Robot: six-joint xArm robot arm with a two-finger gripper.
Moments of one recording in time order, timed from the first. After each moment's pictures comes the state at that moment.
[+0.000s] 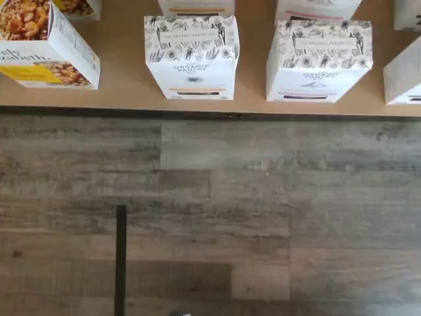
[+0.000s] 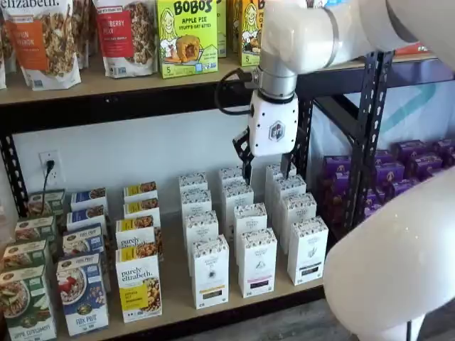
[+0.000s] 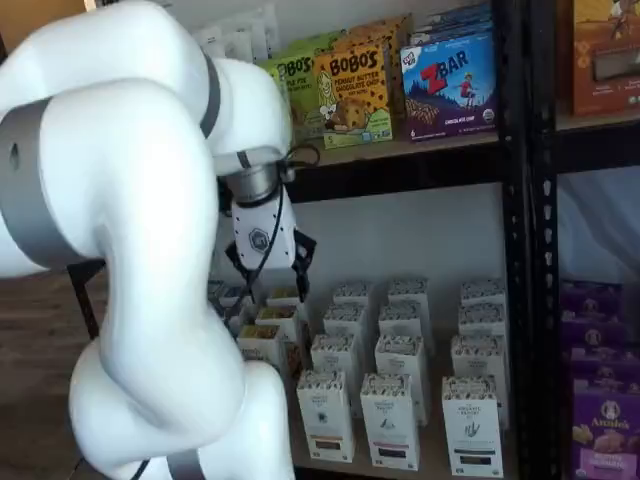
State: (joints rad) arm 0.23 -0.58 -0.54 0.01 1.01 0.24
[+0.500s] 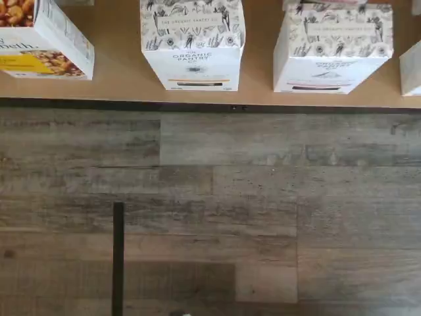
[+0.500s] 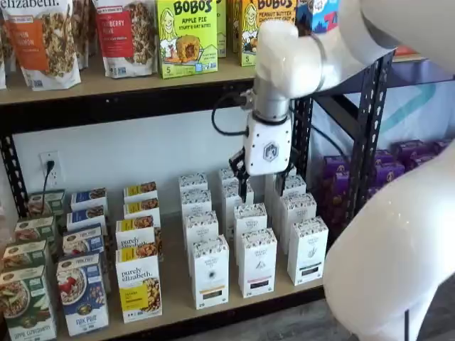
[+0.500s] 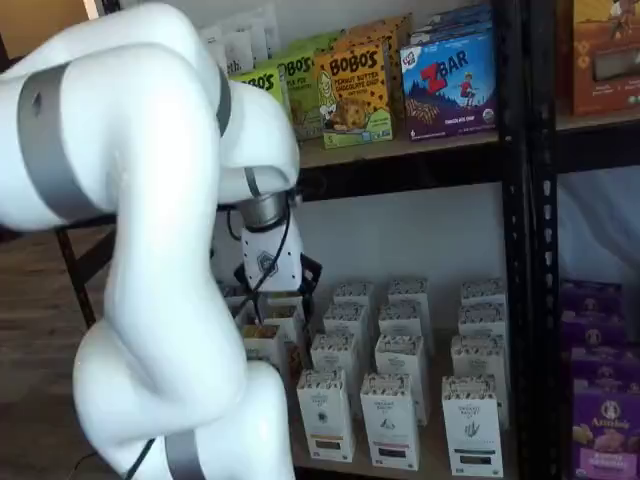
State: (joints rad) arm 0.24 -0.45 -0.52 0.02 0.88 0.24
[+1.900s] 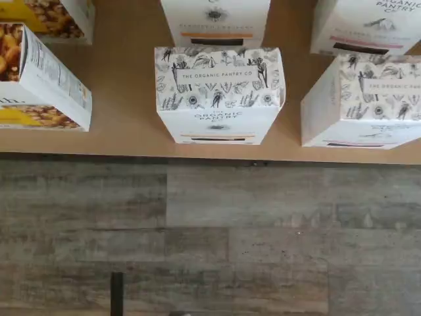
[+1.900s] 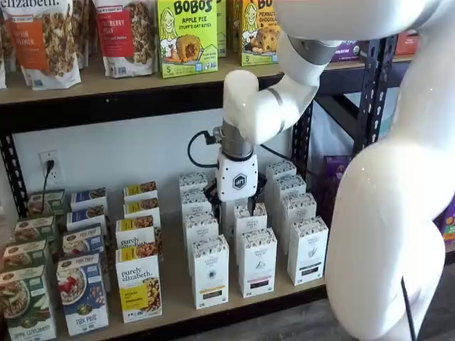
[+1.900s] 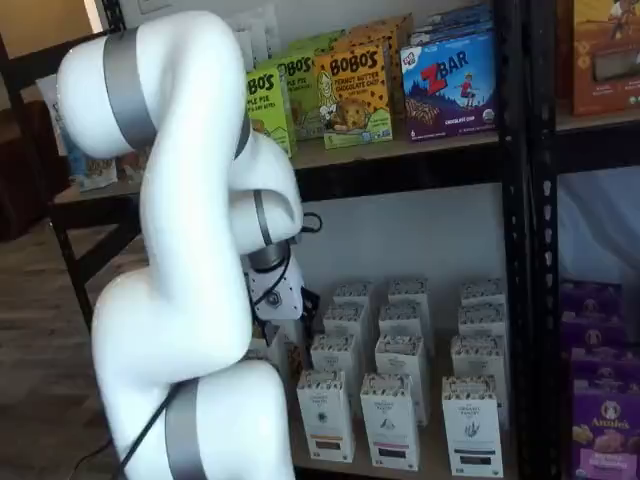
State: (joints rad) arm 0.30 0.03 -0.67 -0.08 0.52 0.38
